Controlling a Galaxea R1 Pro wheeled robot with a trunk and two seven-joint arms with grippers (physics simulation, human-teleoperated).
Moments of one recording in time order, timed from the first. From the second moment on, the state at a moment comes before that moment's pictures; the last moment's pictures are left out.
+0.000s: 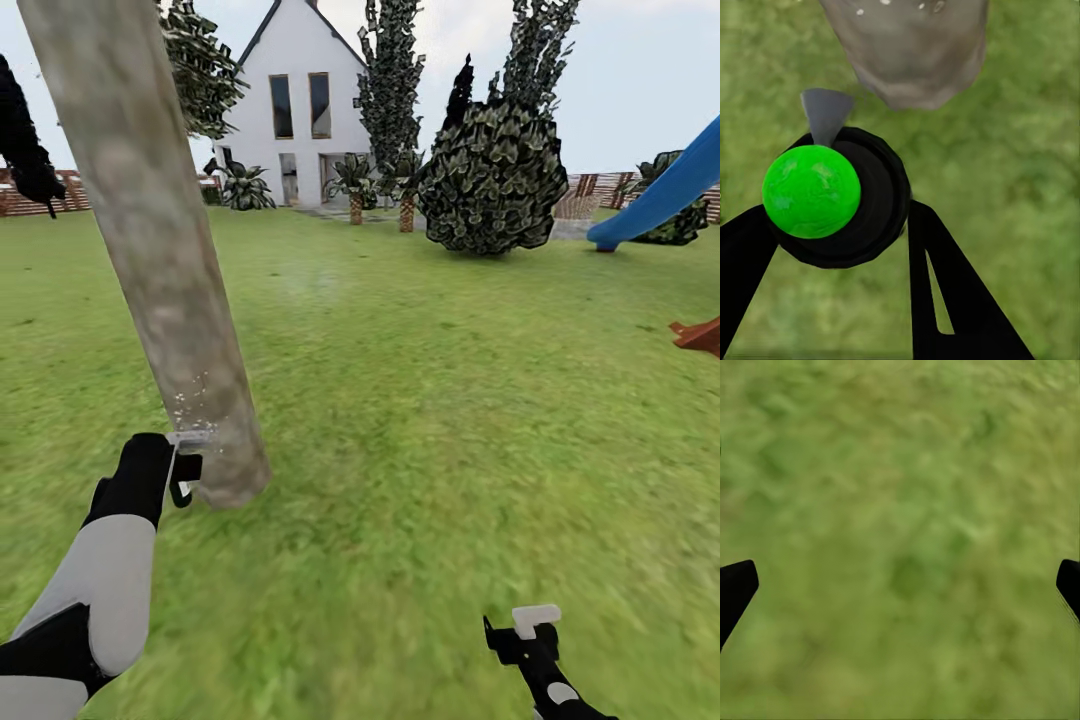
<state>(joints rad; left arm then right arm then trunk) -0.95 0.03 0.49 -0.79 -0.64 0.84 -0.22 -0.52 -0.07 -0.25 -0.14 0.36 -0.42 -0.07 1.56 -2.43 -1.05</state>
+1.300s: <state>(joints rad) -0.90 0.05 0.49 -0.78 -0.64 0.84 -0.21 -0.52 -0.07 -0.25 -0.14 0.36 -0.42 -0.07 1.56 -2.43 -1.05</state>
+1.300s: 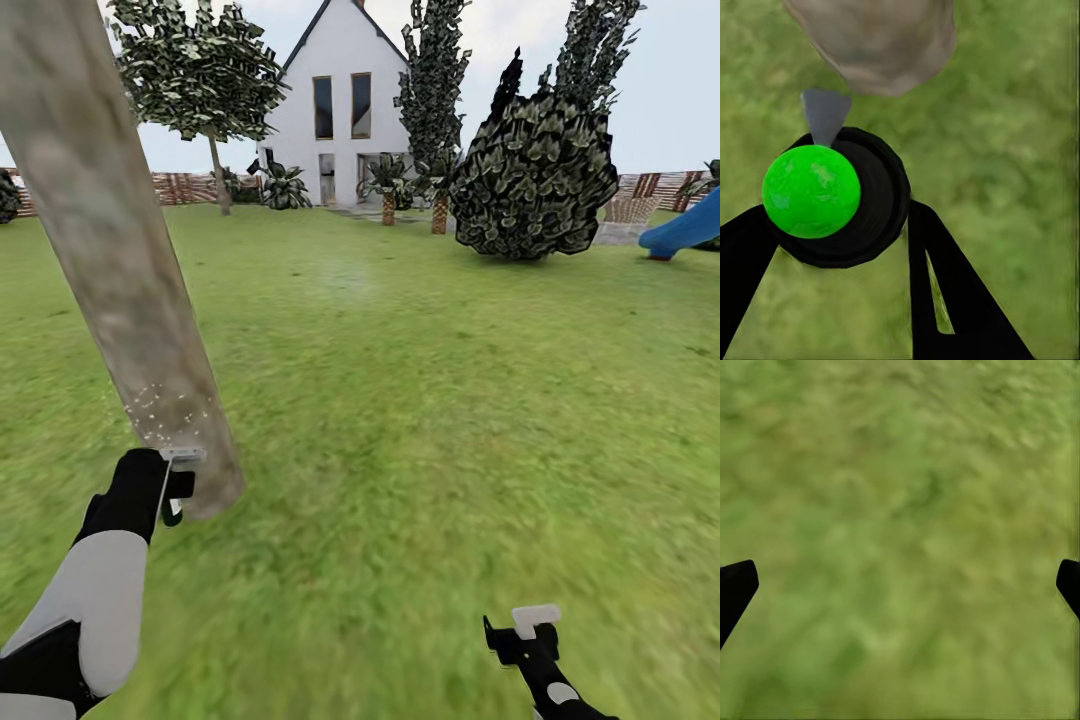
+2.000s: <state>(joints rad) -0.85 0.06 0.49 -0.78 -0.65 0.83 -0.21 -0.52 -0.07 -0.25 -0.14 0.36 -0.42 -0.07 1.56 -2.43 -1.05</state>
